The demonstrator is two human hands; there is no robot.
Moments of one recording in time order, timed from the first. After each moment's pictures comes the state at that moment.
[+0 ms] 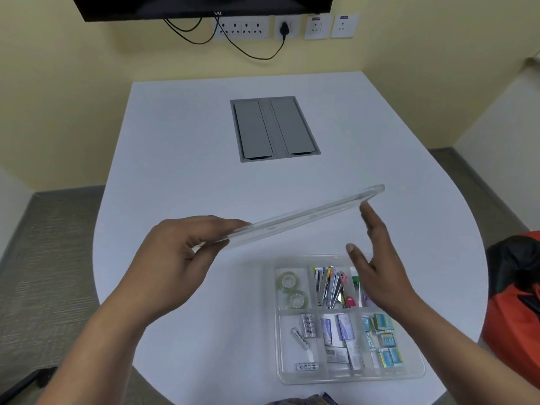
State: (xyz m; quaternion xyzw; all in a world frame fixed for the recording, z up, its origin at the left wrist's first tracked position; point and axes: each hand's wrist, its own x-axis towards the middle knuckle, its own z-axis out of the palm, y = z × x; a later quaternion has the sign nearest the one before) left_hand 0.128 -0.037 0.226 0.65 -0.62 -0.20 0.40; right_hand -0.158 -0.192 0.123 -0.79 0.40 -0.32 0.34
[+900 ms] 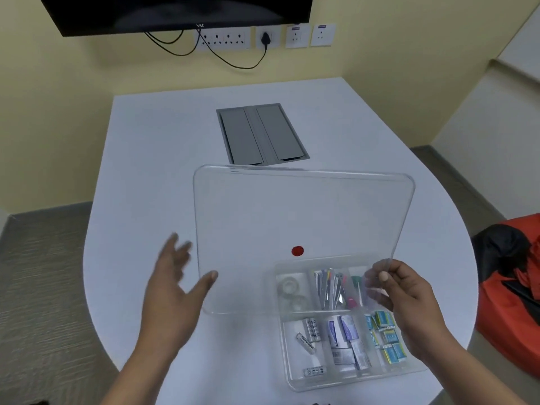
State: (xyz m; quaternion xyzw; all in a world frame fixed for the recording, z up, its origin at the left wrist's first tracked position) left_hand 0.137 -0.021 0.144 0.75 -0.34 -0.27 0.50; right_hand -0.189 -0.139 0.126 -0.50 0.53 -0.40 0.55
